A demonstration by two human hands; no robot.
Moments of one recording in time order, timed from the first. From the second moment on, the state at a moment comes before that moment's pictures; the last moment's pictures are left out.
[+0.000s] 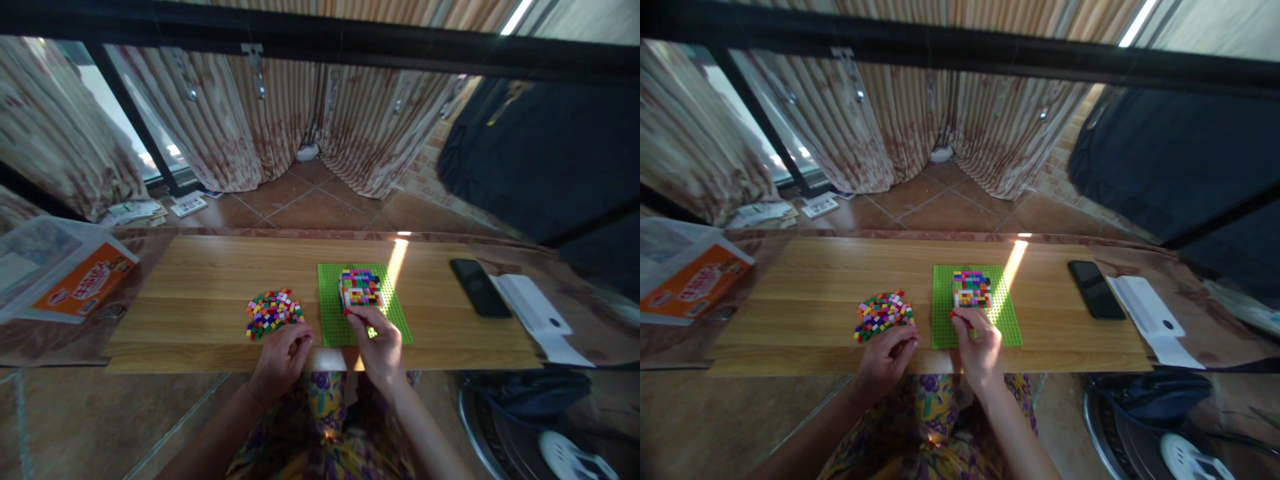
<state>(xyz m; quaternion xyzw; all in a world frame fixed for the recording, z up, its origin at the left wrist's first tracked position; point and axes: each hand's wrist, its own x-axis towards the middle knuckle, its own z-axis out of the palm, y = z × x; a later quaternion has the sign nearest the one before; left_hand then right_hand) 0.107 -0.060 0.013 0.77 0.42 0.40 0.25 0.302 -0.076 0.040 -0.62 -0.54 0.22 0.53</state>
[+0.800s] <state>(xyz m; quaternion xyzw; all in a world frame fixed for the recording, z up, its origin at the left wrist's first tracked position) 0.107 -0.059 0.012 0.80 0.40 0.39 0.22 0.366 -0.031 0.036 -0.65 -0.63 0.00 0.41</state>
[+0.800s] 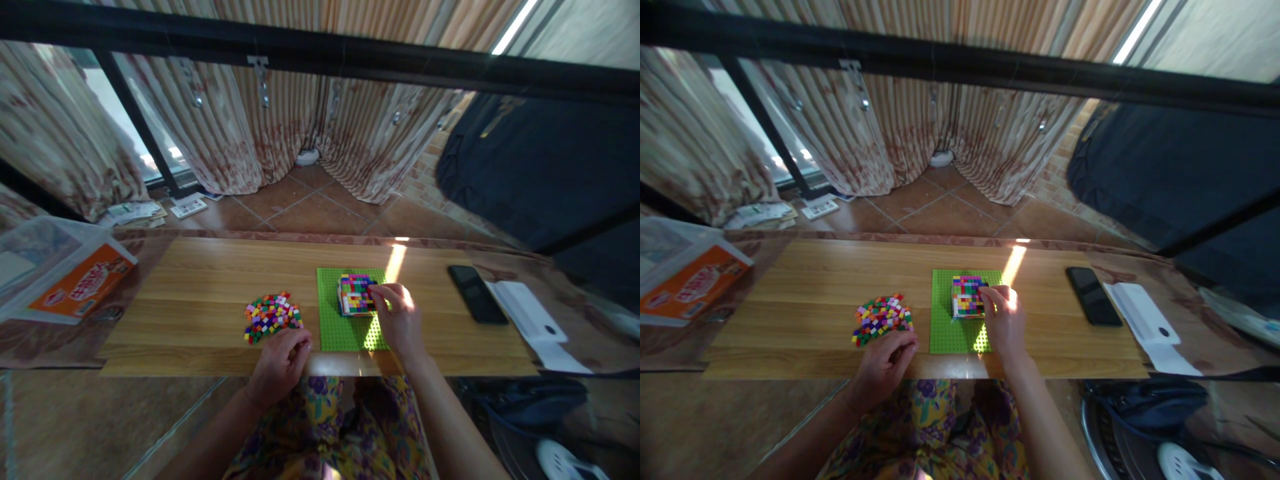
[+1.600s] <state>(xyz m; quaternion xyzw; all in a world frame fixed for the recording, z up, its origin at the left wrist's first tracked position) 0.107 -0.060 0.011 0.80 0.41 0.38 0.22 0.361 -0.031 0.027 -0.64 -0.64 -0.06 0.43</state>
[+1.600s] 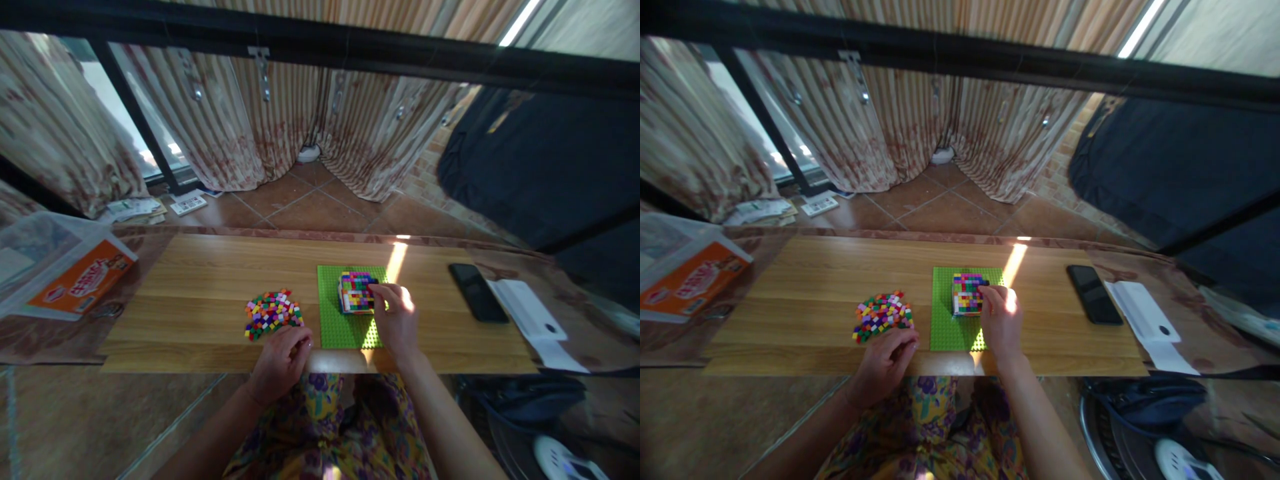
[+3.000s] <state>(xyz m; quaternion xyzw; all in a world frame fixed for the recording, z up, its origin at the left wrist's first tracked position) 0.105 -0.062 0.006 0.66 0.50 0.51 0.23 0.239 -0.076 0.019 -0.64 -0.71 0.08 0.26</state>
